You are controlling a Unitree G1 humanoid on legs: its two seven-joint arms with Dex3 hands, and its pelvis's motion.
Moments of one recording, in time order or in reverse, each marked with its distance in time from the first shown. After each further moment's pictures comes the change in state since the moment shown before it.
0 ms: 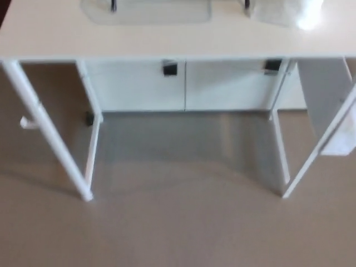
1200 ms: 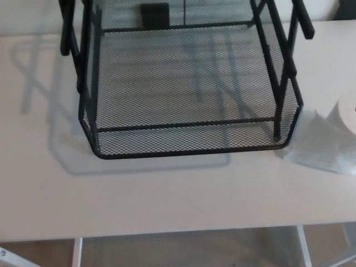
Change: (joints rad) left_arm 0.016 0.008 0.080 -0.016 -0.033 0.000 -0.010; right_arm -0.001 0.001 -0.063 -0.011 0.025 0.017 -0.010
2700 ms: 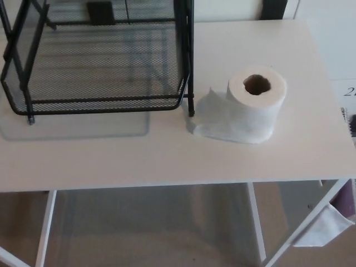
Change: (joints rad) left_arm 0.059 0.041 0.037 0.023 -0.040 -0.001 -0.017; right_arm -0.039 -0.034 -0.204 -0.492 0.176 -0.026 0.001
